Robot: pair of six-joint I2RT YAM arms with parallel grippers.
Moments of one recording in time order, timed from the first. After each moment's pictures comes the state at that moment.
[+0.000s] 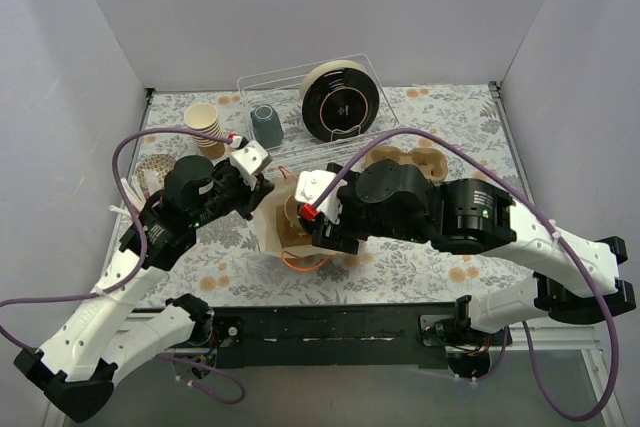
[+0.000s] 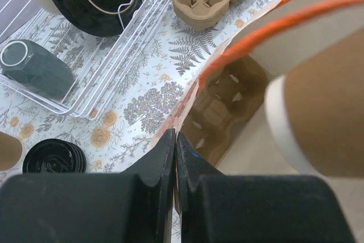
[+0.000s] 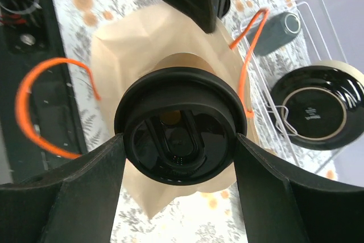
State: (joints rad) left arm -0.60 0.83 1.03 -0.53 0.21 0.15; right arm 1.40 1.30 1.78 -1.01 0.22 -0.30
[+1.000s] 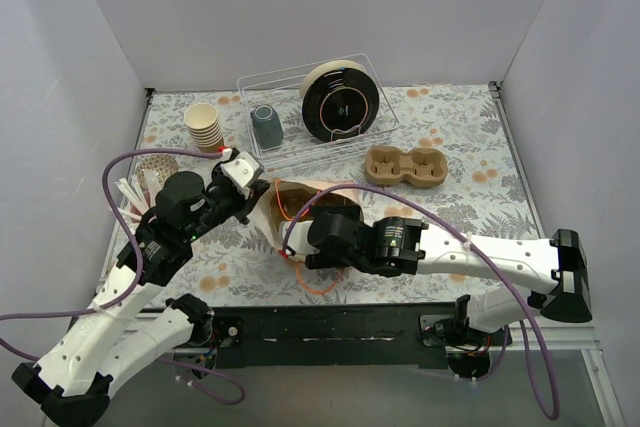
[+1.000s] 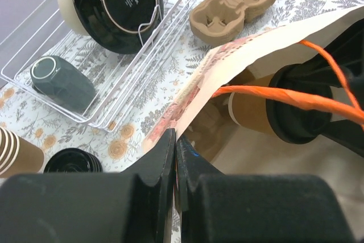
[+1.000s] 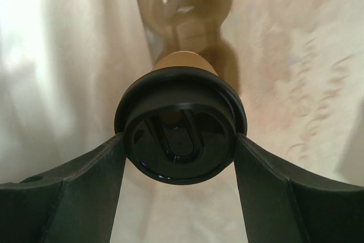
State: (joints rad) left arm -0.60 0.72 0.91 -0.41 0.16 0.18; right arm 1.38 1.37 1.24 -0.75 0.48 -0.47
